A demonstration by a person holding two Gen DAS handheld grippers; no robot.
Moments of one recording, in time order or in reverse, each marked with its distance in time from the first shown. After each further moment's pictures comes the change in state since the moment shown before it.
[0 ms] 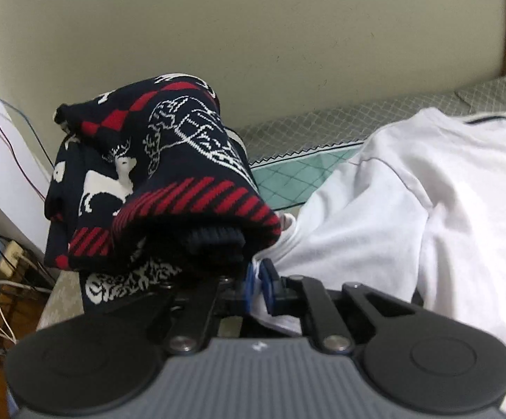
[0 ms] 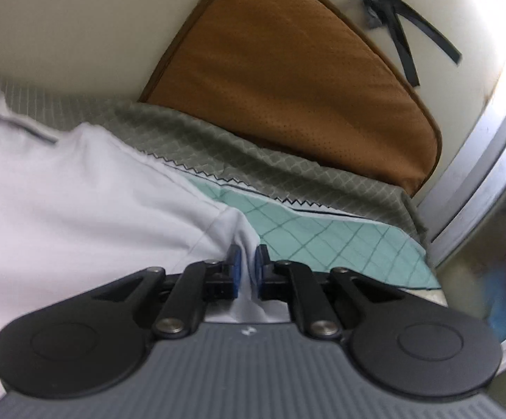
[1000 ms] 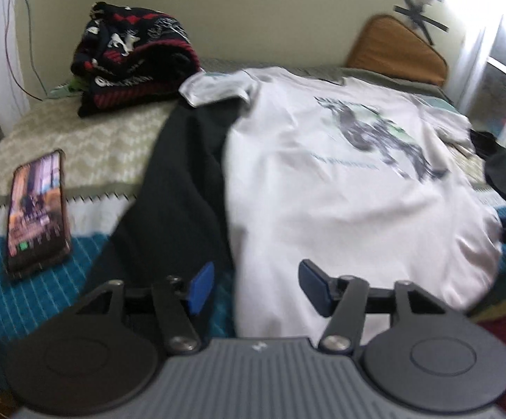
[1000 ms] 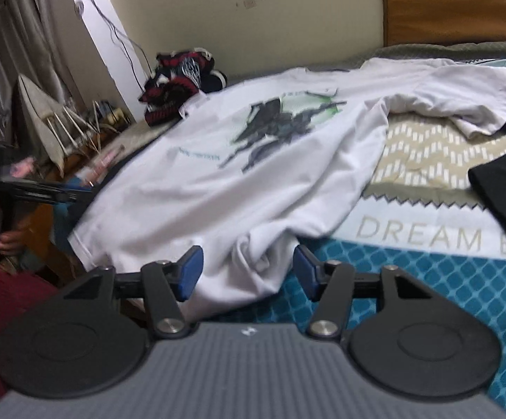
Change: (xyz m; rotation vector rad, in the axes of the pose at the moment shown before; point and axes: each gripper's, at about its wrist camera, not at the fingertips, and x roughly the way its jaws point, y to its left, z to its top) left arm -0.202 0.052 -0.212 -0.168 0.018 -0.539; right arm -0.258 -0.009 -0.169 0.266 0.016 0.948
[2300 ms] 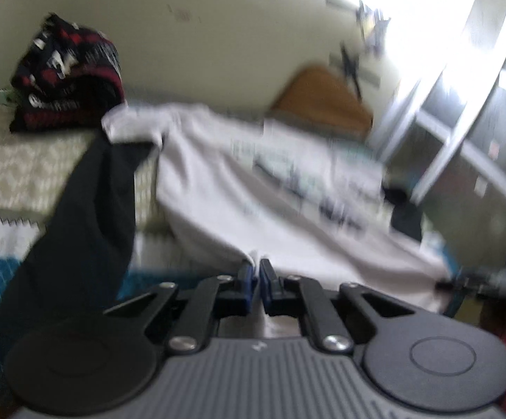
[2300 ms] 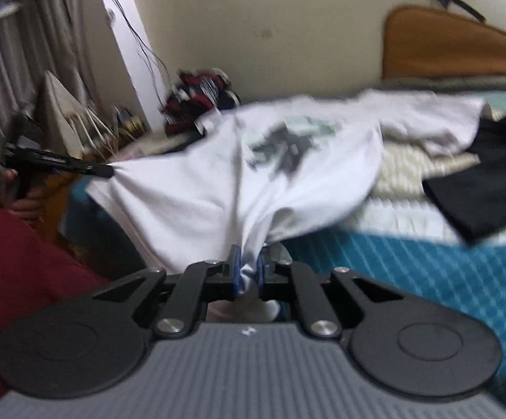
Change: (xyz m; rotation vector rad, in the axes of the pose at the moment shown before) left arm -0.032 -0.015 0.019 -0.112 -0.167 -0.317; right arm -0.092 -0.010 -0.031 -0.075 -0.125 0.043
